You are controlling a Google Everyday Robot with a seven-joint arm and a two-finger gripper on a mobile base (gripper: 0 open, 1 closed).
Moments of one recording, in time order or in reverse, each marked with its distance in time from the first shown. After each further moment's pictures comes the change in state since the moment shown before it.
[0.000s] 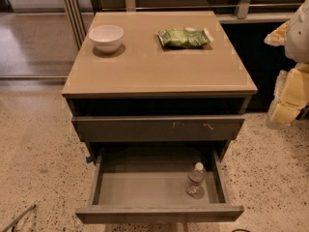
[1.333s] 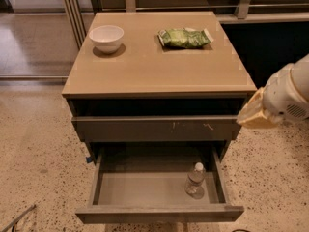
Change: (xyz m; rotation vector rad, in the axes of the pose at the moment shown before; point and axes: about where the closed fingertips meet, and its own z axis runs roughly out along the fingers) arm 0.022 0.016 0.113 -0.053 -0.181 0.098
